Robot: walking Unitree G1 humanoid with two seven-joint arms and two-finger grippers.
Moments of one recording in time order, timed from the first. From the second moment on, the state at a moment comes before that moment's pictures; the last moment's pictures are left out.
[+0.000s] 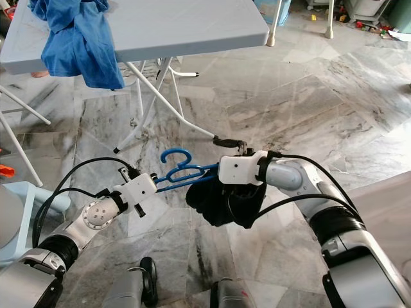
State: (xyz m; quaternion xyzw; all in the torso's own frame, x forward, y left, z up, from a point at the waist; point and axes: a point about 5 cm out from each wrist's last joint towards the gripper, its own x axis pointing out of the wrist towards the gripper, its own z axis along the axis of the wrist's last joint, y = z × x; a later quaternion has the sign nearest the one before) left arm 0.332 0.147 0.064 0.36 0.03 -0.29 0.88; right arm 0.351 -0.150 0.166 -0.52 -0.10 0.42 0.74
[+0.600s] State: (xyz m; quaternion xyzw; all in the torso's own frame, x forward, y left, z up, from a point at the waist) left arm 0.337 0.155 0.072 0.31 0.02 -0.23 0.92; right arm 0.368 -0.165 0.182 -0.49 -0.13 0.26 0.82
